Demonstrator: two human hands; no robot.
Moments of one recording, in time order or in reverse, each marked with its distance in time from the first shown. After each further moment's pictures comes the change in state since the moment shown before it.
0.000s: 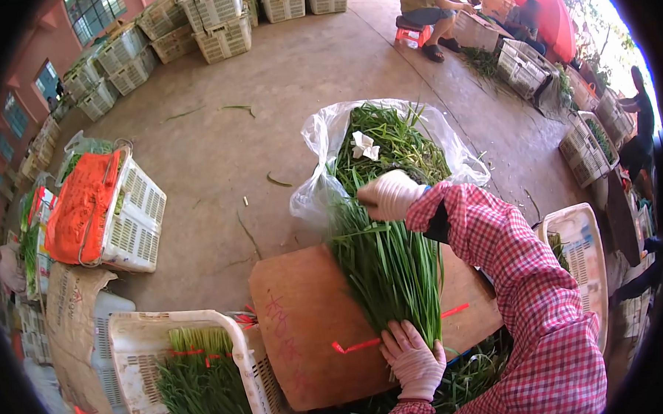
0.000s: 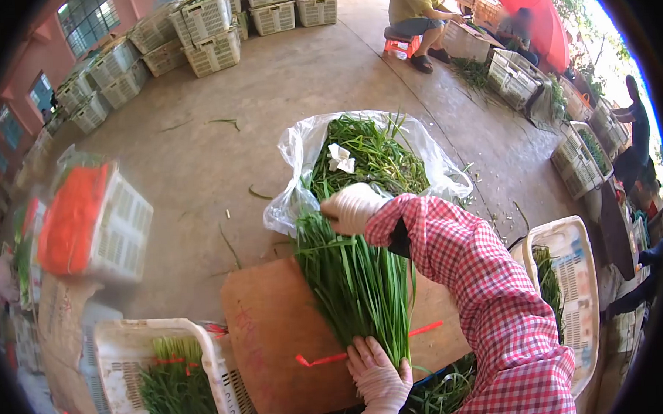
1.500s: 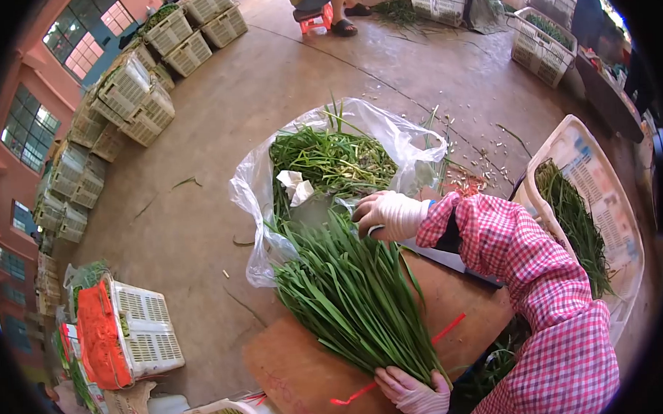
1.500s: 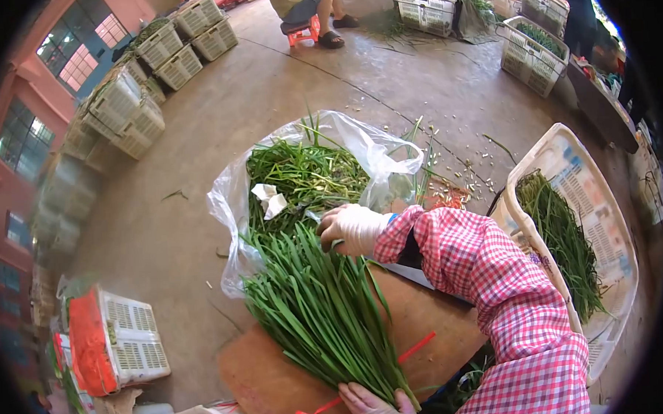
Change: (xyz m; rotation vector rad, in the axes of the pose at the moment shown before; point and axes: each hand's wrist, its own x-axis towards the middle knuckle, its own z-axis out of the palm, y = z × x) left_hand -0.006 0.011 0.012 0.015 -0.024 -0.031; right_hand -0.101 0.121 0.067 0.428 0.285 -0.096
